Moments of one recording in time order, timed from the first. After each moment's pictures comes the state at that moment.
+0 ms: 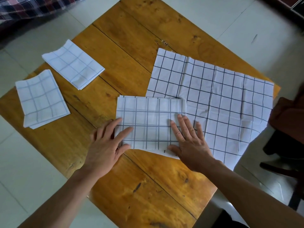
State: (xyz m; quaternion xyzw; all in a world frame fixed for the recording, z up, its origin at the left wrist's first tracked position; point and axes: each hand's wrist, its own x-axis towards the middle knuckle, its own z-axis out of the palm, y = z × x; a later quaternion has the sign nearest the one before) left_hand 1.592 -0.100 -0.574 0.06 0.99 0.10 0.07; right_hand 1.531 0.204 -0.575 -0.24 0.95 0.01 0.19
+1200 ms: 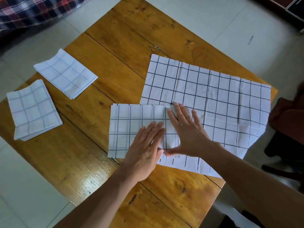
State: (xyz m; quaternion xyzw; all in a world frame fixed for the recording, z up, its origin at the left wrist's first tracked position) left_hand 1.554 0.008 -0.590 0.18 0.97 0.16 0.09; right_hand 1.464 0.196 -0.553 -0.27 0.93 0.01 0.24
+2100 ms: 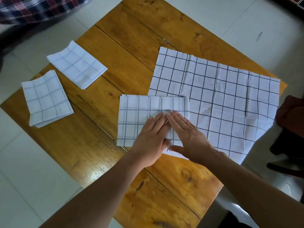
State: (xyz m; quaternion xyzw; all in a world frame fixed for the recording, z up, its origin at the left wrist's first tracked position) left_hand 1.549 0.008 -0.583 0.17 0.96 0.20 0.12; right_hand 1.508 0.186 -0.547 -0.28 0.92 -0.13 0.26
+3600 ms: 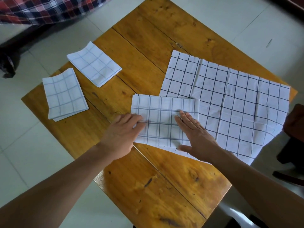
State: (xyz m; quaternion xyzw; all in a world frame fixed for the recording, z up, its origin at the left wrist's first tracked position) left_hand 1.559 -0.101 -0.536 0.20 0.97 0.02 0.12; right_hand 1.506 0.184 -0.554 -0.29 0.91 -0.11 0.28
